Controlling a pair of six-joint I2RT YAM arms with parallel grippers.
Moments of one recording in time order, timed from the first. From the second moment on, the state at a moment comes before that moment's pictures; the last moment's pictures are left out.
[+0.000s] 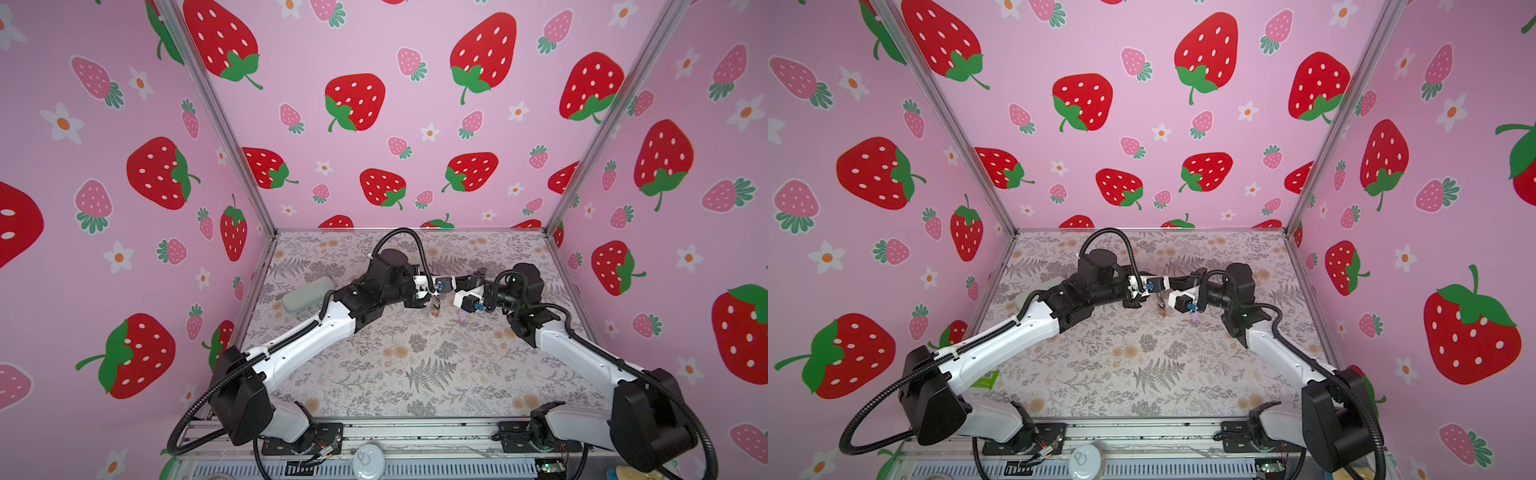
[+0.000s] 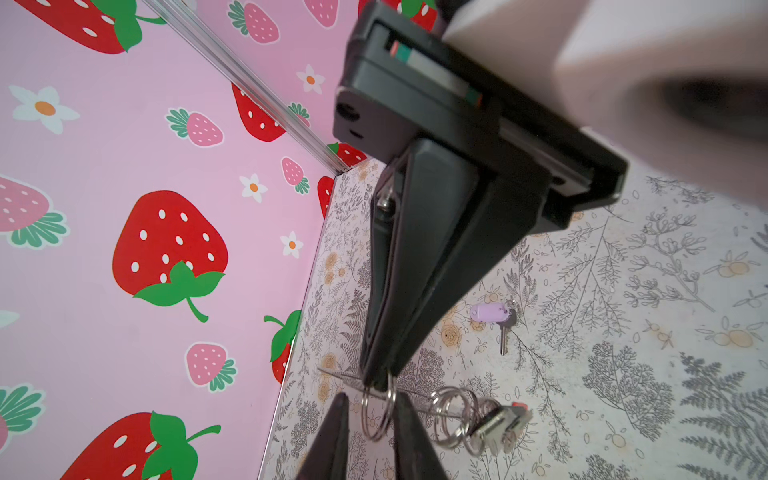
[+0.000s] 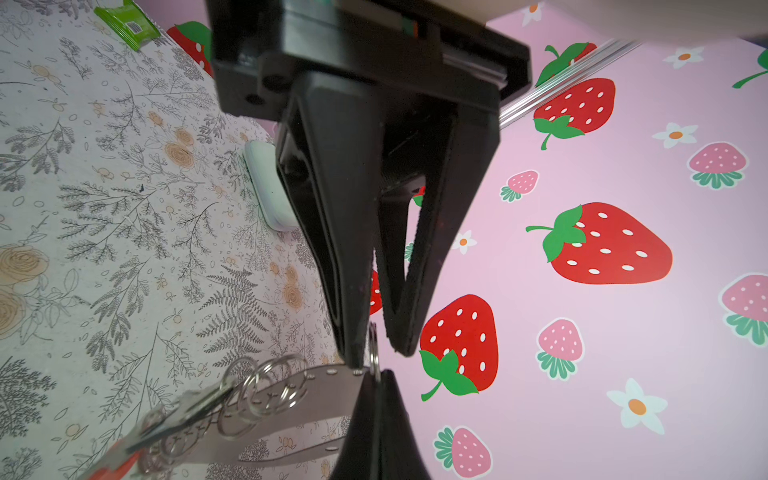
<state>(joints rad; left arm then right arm) -0.76 1.44 1.23 -0.18 0.24 0.89 0.46 1.26 0.74 0.45 -0.84 -1.09</state>
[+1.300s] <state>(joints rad) -0.71 1.43 1.25 -0.17 0.35 0.83 0.44 1.26 0.77 0.49 -0.89 -0.94</state>
